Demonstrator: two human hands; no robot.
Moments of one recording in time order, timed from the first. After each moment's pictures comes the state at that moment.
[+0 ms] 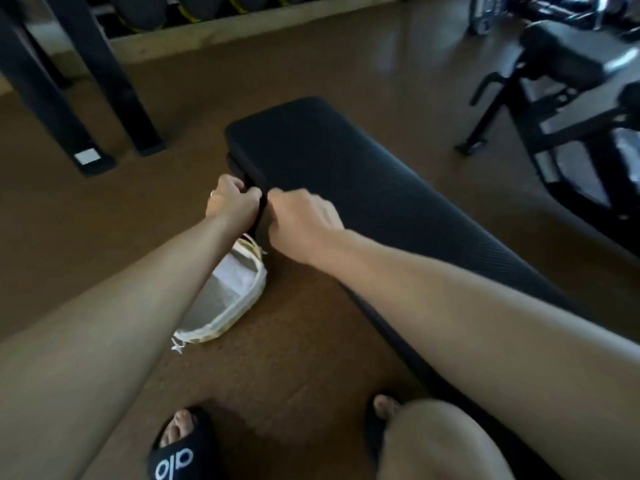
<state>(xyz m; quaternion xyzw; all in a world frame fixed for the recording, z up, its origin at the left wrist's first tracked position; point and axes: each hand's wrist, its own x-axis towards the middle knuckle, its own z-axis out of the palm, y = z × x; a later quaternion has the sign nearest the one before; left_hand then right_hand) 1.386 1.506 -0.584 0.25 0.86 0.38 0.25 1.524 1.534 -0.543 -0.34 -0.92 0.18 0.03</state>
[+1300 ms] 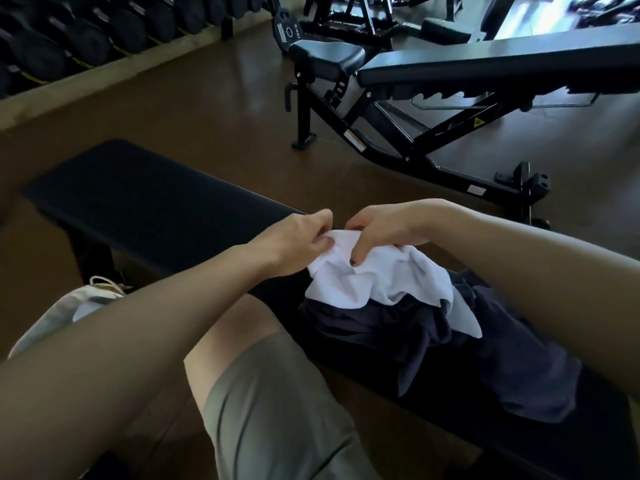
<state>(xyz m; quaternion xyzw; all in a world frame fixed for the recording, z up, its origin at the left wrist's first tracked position) 1.791 1.469 -0.493 0.79 0.53 0.11 0.27 1.987 1.507 -0.458 -0.54 -0.71 0.44 -0.13</state>
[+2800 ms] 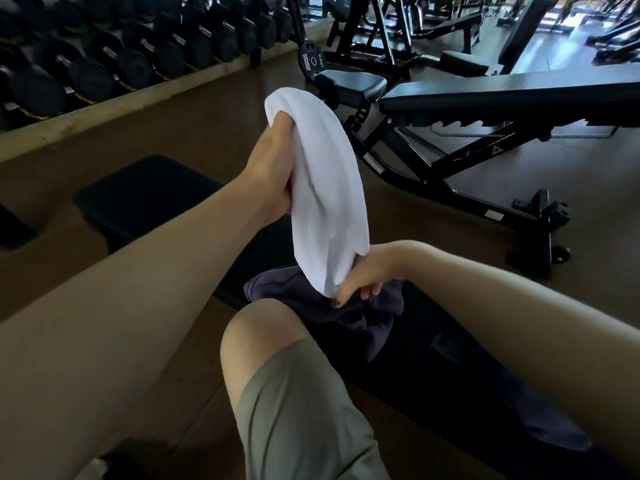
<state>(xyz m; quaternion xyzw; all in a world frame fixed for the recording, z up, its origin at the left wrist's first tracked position) 1.756 1.487 -0.390 0.37 0.51 0.56 0.54 1.929 1.492 -0.486 -0.52 -0.71 0.43 -0.17</state>
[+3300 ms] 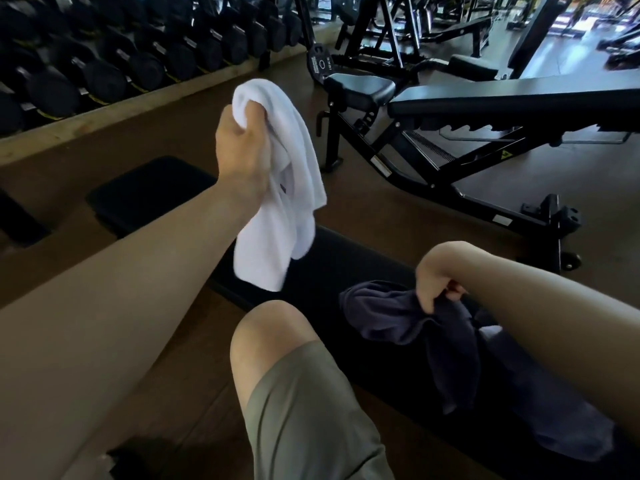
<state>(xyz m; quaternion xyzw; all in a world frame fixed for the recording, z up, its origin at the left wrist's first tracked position) 1.720 1.493 -0.391 0.41 0.57 0.65 0.29 1.985 1.514 -0.491 -0.57 -0.60 0.21 -0.53</state>
